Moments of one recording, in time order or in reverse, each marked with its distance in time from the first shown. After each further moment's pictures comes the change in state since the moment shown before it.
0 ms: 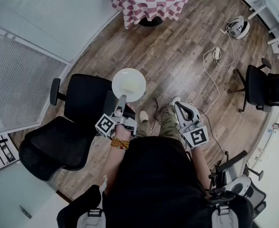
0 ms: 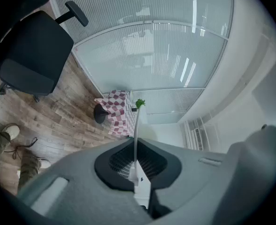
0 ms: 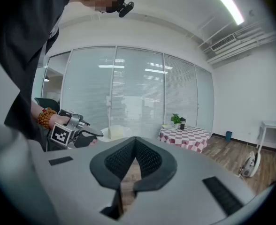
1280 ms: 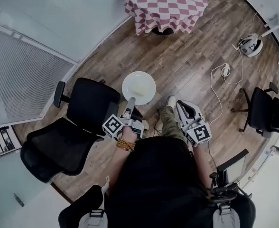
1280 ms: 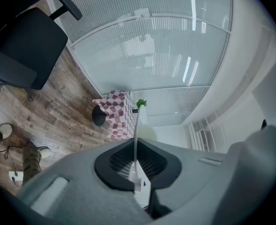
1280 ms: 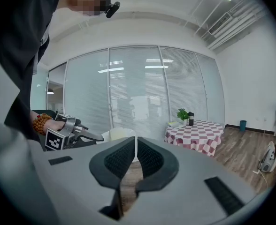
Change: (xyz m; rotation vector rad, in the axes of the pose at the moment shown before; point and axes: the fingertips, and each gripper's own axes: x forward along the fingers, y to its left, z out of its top) left arm 0.101 -0.021 0.000 0.001 -0.046 0.050; right arm 0.099 -0.098 0.005 0.101 0.014 0.147
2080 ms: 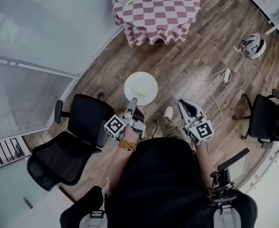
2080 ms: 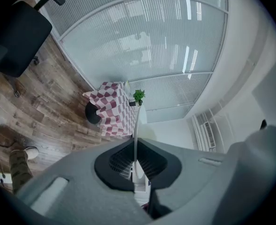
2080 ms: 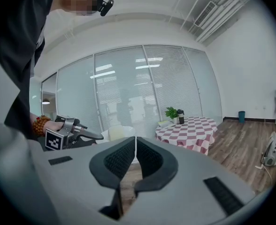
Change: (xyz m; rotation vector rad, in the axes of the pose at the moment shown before) left arm 0.176 -0.052 -0.061 0.047 0.024 0.013; right arm 0.015 -0.197 0.009 0.113 0.002 -0.009
